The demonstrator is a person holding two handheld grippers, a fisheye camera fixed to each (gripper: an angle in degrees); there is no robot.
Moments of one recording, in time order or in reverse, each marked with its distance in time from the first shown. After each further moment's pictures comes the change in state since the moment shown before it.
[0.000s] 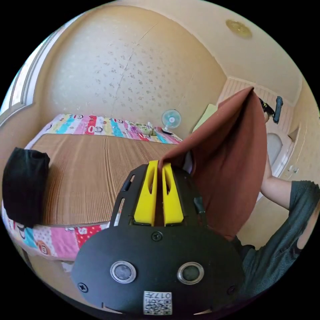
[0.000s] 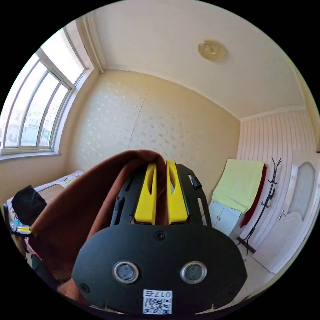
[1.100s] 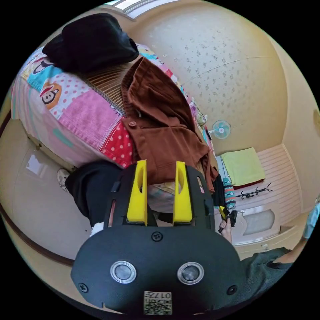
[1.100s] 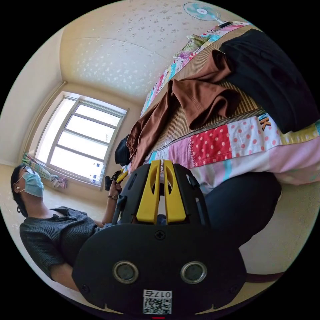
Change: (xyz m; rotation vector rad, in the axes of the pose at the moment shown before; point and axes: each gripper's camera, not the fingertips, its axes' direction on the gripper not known) left arm -0.225 0.132 0.004 -0.174 -0.011 -0.753; right arm 0.278 0.170 0.002 -0.855 -1.118 0.723
